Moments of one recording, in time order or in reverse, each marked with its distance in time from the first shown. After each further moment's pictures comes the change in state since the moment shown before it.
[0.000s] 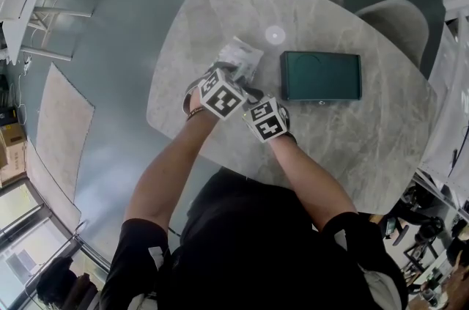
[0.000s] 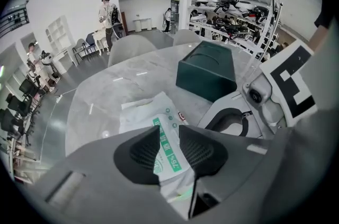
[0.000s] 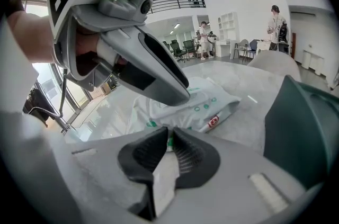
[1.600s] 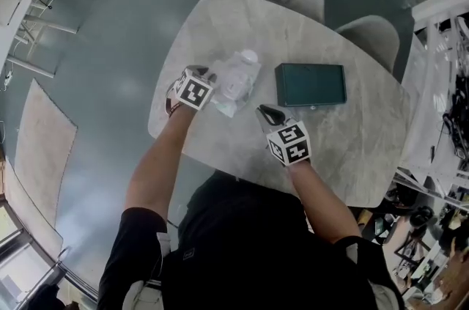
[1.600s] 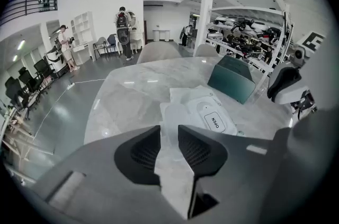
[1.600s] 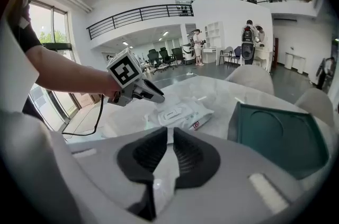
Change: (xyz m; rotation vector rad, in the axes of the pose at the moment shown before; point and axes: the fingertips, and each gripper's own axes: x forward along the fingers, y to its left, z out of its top) left arm -0.034 0.092 -0.063 -0.171 -0.152 0.080; right arm -0.097 0.023 0.024 0.062 -0.062 -0.140
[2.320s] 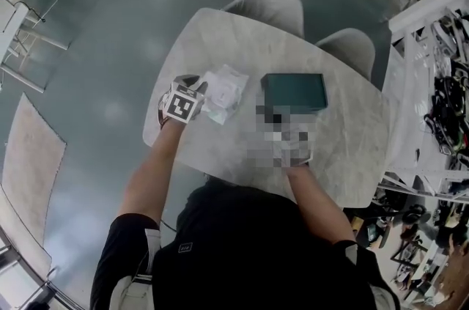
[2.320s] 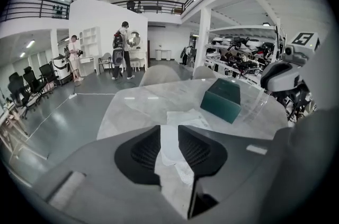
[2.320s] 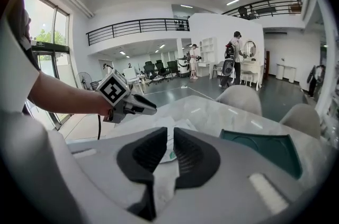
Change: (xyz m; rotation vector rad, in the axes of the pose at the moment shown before) left arm -0.062 -0.009 0.025 -0.036 -0.205 0.008; right arm -0.058 0.007 0.053 -0.002 -0.140 -0.078
